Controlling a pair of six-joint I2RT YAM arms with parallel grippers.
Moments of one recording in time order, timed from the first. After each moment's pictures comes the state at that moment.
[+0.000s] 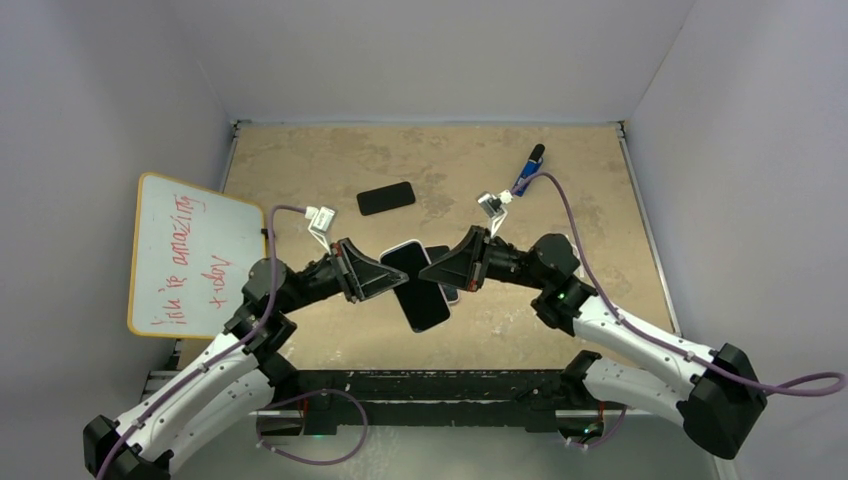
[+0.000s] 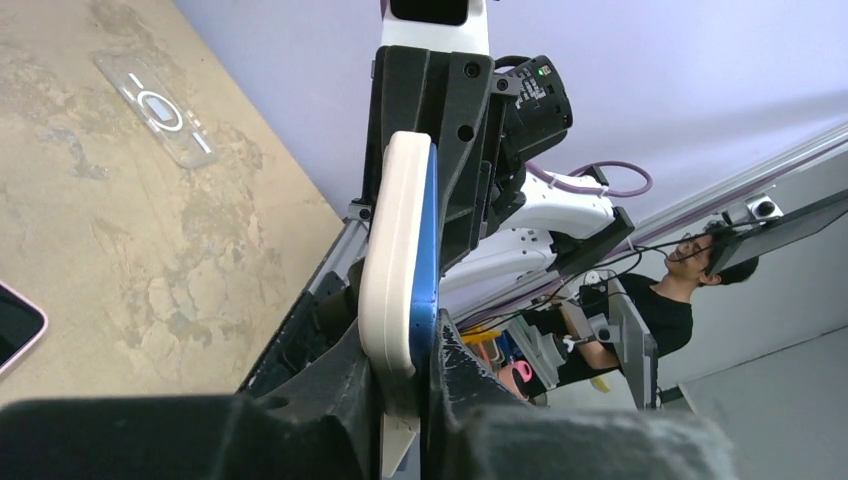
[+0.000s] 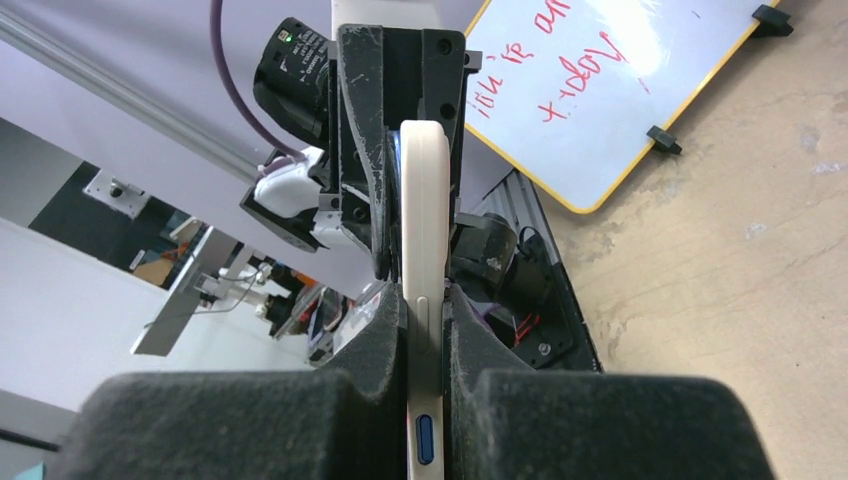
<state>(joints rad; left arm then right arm) -0.66 0.62 0.47 0.33 0.53 -1.07 0.76 0.99 0.58 0.58 -0.63 1.02</state>
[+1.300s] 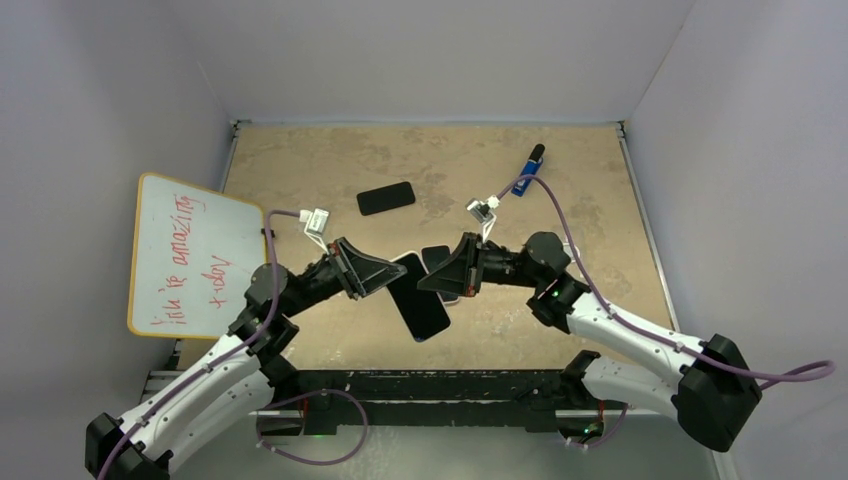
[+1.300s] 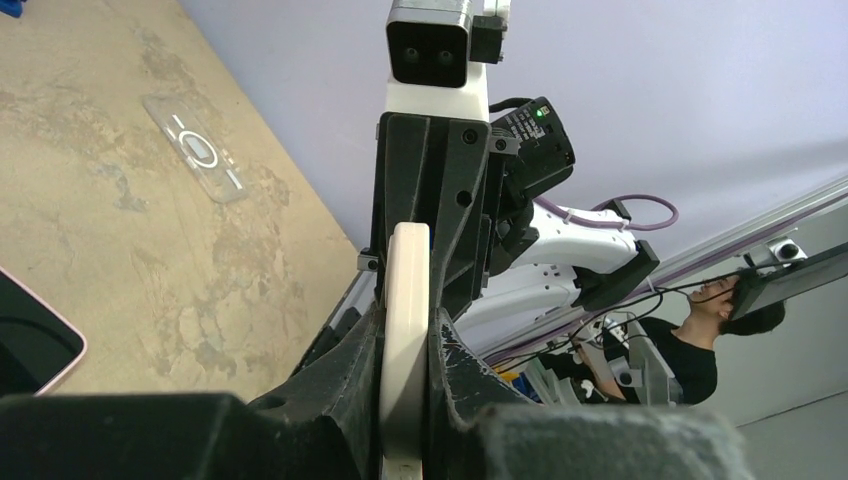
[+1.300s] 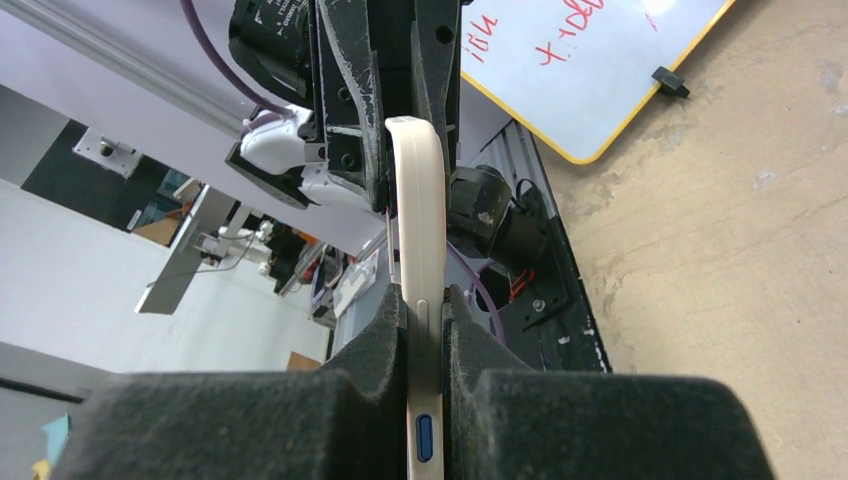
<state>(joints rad) -0.66 0.62 0.42 0.39 0.43 -1.07 0.76 1.04 0.57 0.58 -0.73 0.99</state>
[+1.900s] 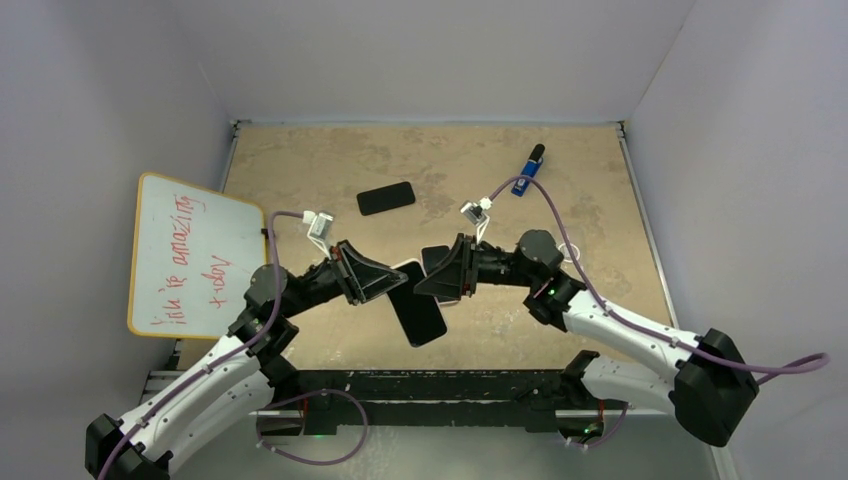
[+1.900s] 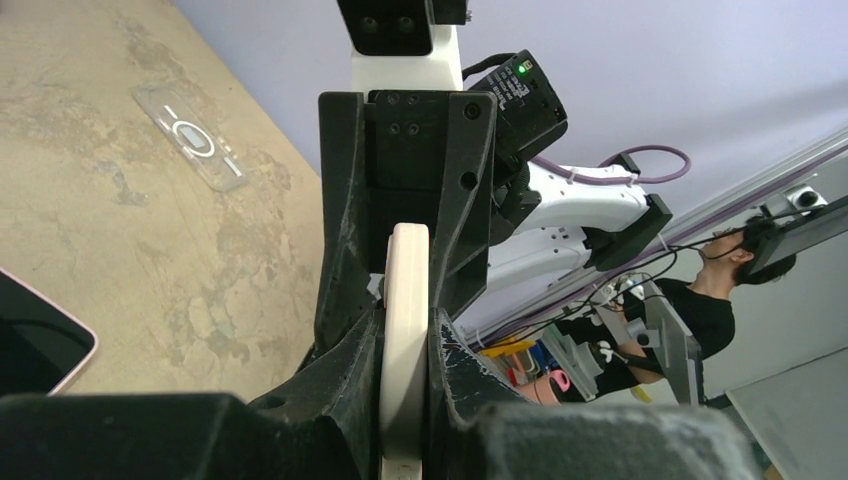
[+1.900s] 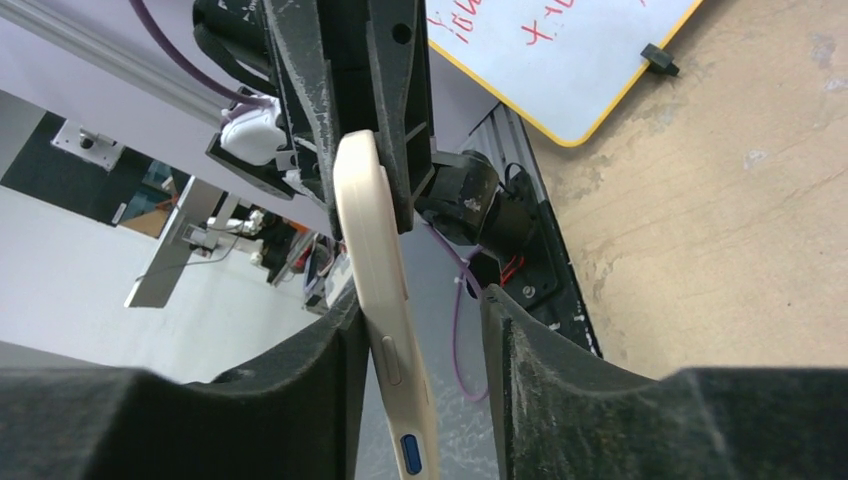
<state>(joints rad) -0.66 0.61 0.41 0.40 0.49 -1.02 0.76 1.06 0.58 0.54 -0.73 0.96</state>
